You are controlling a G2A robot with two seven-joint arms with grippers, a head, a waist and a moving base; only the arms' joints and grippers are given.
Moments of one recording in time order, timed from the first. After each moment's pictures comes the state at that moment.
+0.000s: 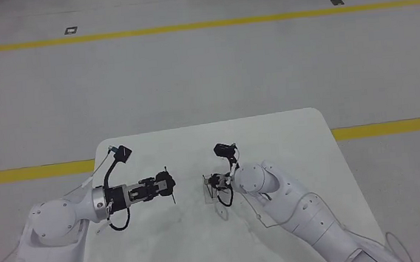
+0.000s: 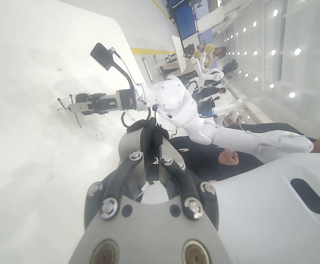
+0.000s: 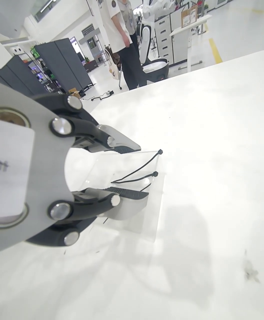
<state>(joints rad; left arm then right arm) 1.49 -1.13 -1.56 -1.82 -0.10 -0.24 -1.22 -1.08 -1.32 0.85 -1.29 -0.43 0.34 0.79</state>
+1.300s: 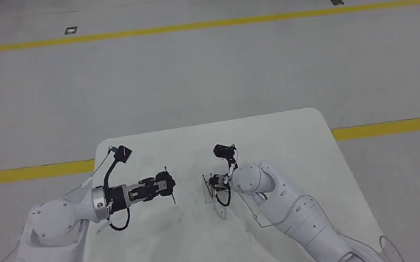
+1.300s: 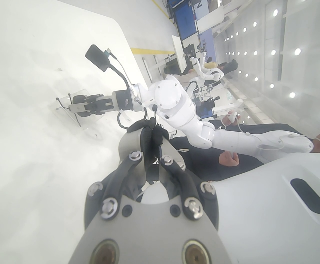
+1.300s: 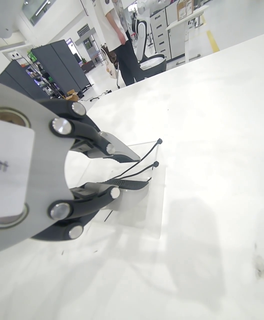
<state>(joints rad) 1.49 -1.13 -1.56 -1.82 -0.10 -0.24 -1.22 -1.11 -1.40 0.95 -1.25 -0.56 0.34 0.86</state>
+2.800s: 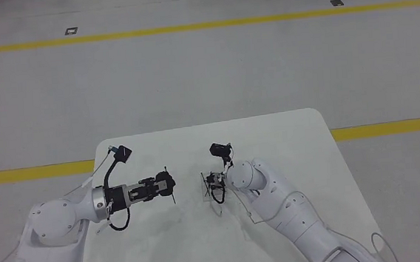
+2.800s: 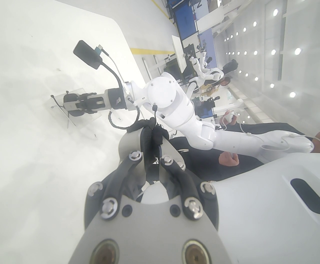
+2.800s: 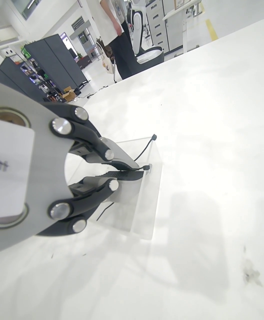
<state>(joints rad) 1.49 -1.13 -1.56 -1.82 -0.10 -0.24 -1.22 -1.08 -1.47 0.97 -1.14 -0.64 0.34 0.87</state>
